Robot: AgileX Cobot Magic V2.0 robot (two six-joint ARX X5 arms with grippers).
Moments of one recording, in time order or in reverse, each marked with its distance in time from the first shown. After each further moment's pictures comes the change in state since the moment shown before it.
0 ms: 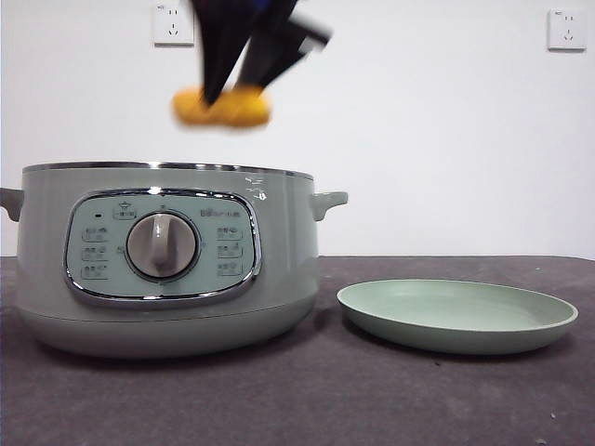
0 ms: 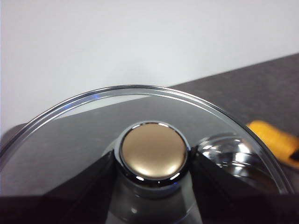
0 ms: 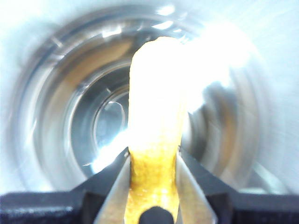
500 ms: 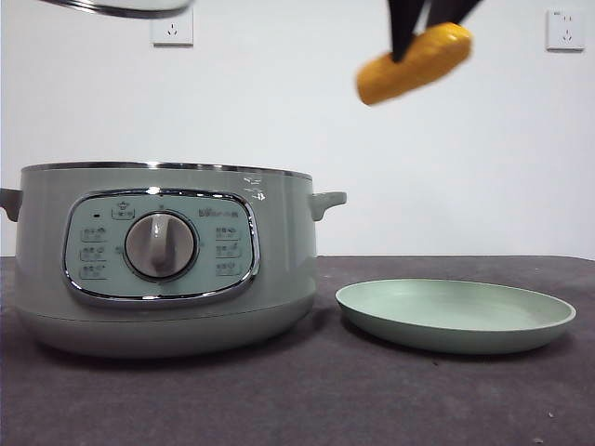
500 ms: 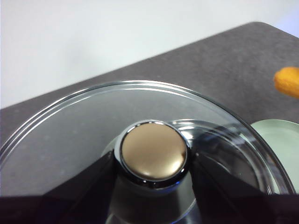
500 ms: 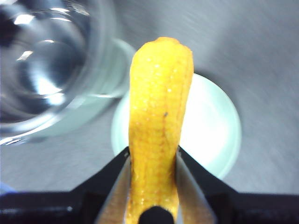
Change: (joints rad) left arm 0.000 0.183 0.000 0.078 0.240 -0.006; right arm -0.267 -0.148 -0.007 -0.356 0.001 0.054
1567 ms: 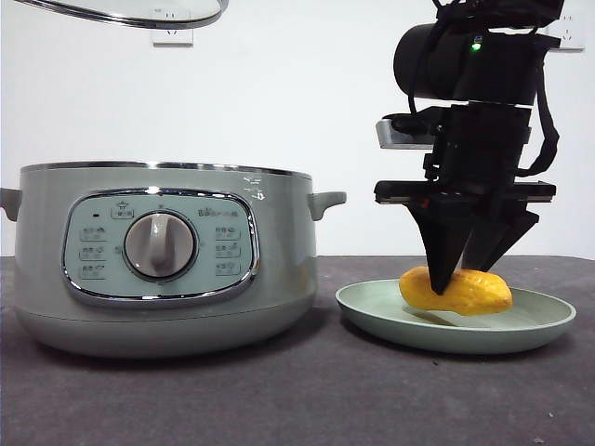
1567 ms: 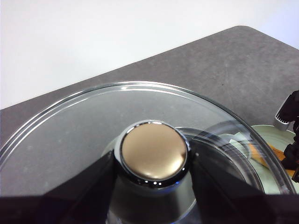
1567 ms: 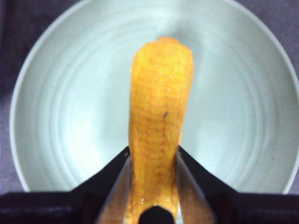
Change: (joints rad) left arm -0.001 0.045 0.000 0.058 0.045 -0.002; right arm -0.049 0.005 -0.734 0.661 0.051 0.071
